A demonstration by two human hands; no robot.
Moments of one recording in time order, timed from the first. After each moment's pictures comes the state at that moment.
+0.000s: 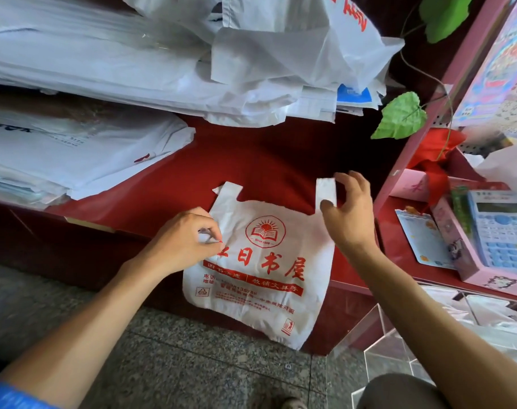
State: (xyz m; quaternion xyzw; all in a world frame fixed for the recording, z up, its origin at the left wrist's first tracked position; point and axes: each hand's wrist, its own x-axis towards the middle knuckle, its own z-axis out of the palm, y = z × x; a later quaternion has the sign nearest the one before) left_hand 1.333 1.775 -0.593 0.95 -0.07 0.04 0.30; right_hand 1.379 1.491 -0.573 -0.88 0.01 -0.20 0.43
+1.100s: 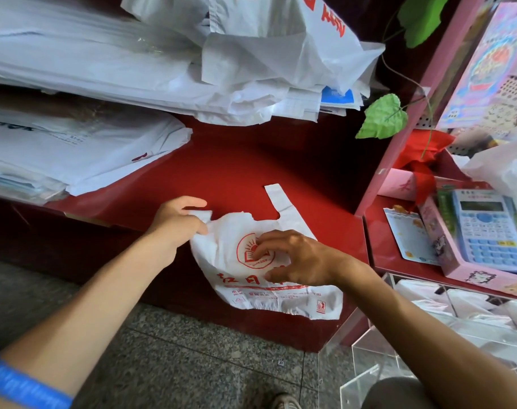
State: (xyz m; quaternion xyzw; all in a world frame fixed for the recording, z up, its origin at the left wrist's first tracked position) left_hand 1.334 1.750 -0.580 0.79 0.20 0.04 0.57; right_hand 1.341 1.501 -0.583 -0.89 -0.34 0.17 0.23
